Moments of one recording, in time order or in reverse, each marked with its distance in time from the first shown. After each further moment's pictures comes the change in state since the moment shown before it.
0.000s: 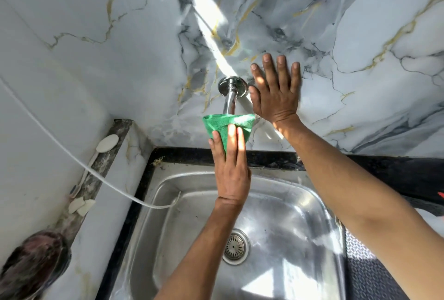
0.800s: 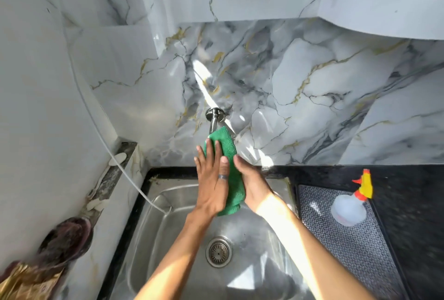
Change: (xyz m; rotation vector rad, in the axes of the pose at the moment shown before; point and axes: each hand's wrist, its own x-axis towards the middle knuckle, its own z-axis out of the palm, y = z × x) left_hand 0.016 0.053 -0.184 -0.602 -0.478 -0.326; right_hand -0.004 -0.085 -0.314 2.060 -0.758 1.442
